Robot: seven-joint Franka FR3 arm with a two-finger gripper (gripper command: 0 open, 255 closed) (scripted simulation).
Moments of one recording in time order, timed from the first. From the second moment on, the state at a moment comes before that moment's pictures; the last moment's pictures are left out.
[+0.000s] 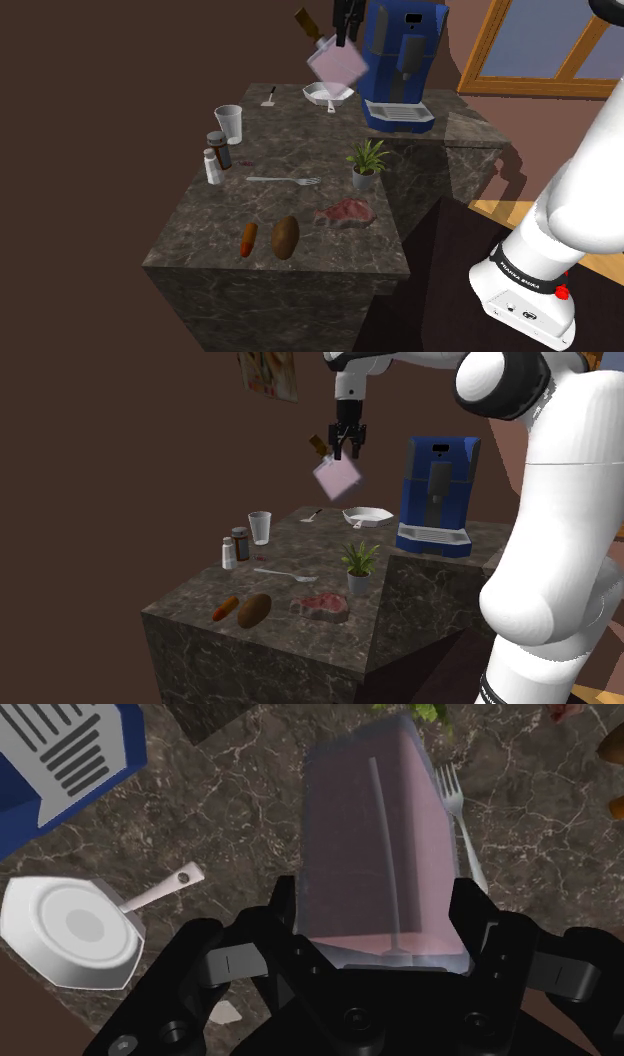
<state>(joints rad) -0.01 0.11 0.00 -1.37 0.01 1.49 -0.27</state>
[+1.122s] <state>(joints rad) -0.20 0.46 -0.10 -1.15 0.06 1.61 -0.55</state>
